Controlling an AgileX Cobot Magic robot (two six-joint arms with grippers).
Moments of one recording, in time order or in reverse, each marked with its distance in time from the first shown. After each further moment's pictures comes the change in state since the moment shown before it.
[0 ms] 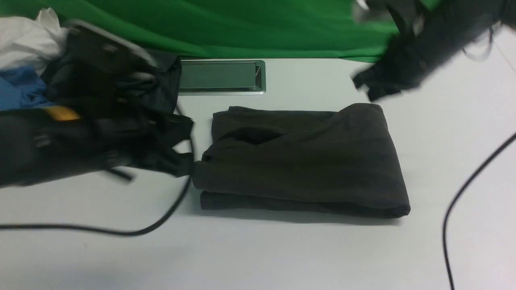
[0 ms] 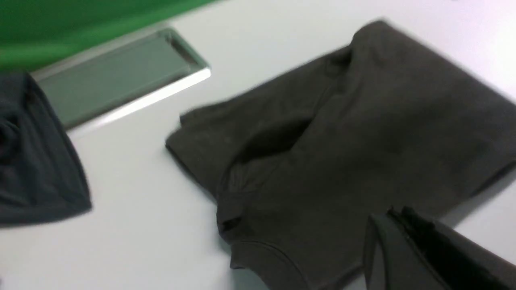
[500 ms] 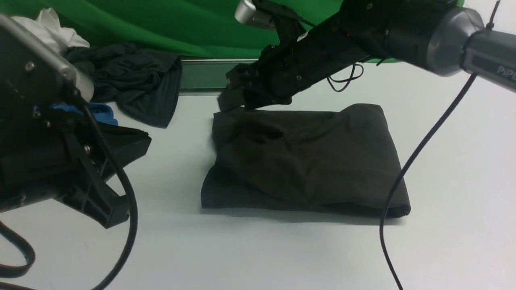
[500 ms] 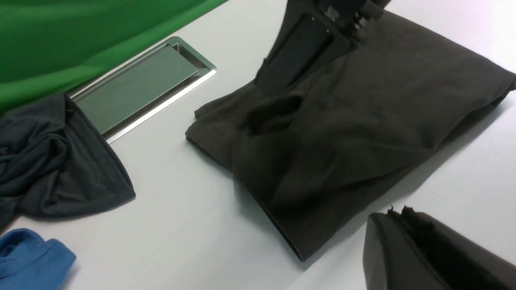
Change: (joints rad) right arm 0.247 0.186 -0.280 0.635 0.009 -0.247; left arm 0.000 -0.360 0.004 0.297 0.266 -0.169
